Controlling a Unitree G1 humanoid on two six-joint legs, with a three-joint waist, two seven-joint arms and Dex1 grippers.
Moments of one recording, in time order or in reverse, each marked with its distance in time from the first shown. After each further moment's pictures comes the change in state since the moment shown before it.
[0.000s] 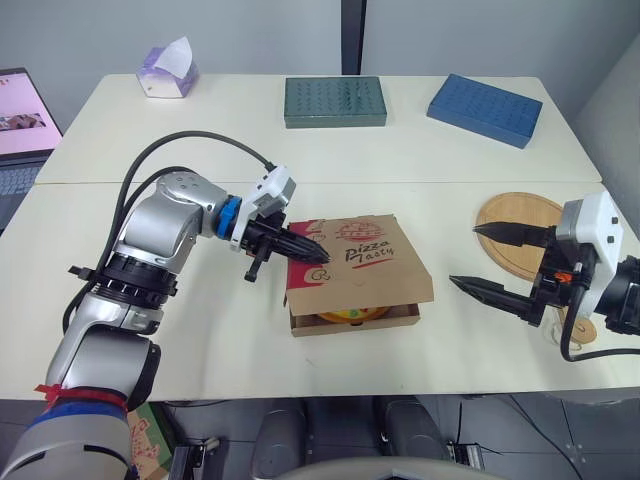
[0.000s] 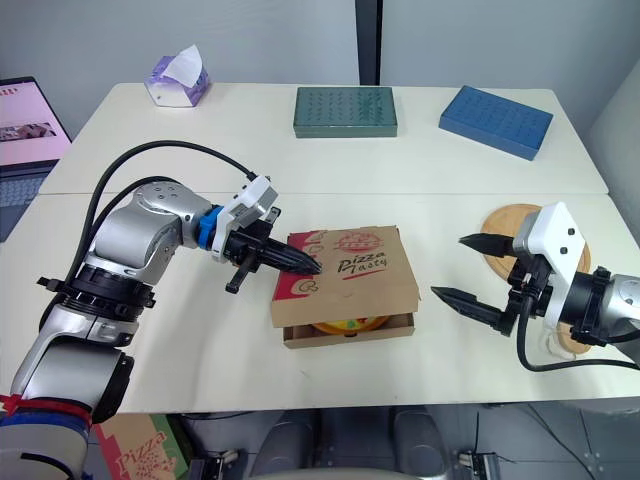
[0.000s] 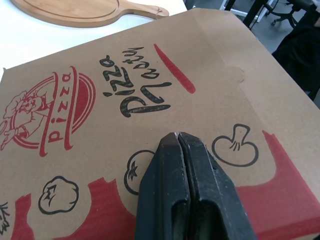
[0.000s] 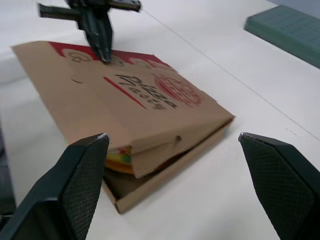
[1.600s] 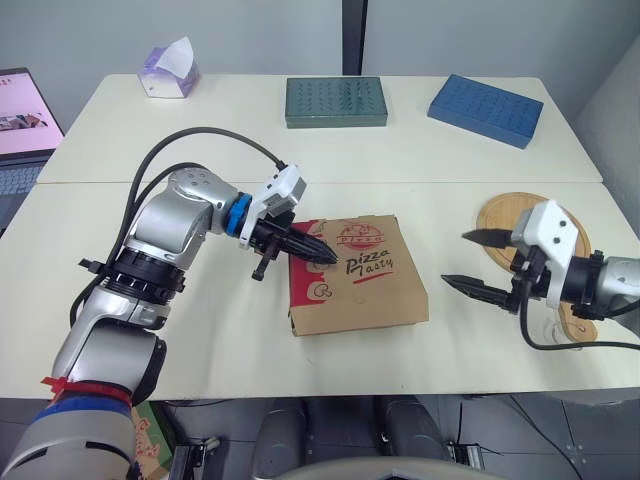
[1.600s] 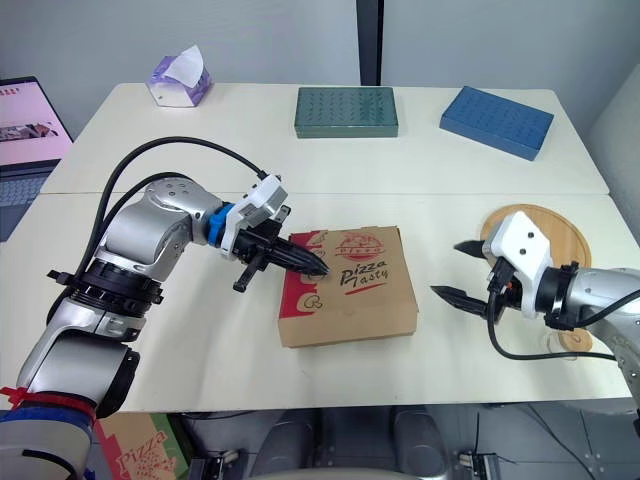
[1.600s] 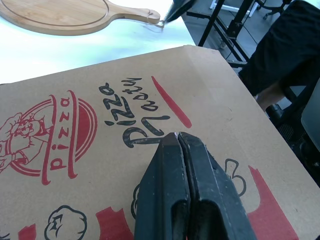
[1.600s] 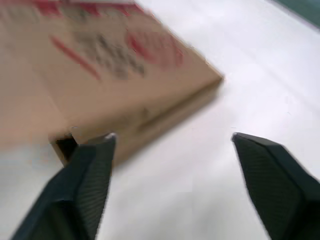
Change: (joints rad) left arm -0.026 -0.016 -0.038 0.007 -0.017 -0.036 0.000; right arm 0.031 -0.032 0.266 0.186 -0.360 -0.208 0.004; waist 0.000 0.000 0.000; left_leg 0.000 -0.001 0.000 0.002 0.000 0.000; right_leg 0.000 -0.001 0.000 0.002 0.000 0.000
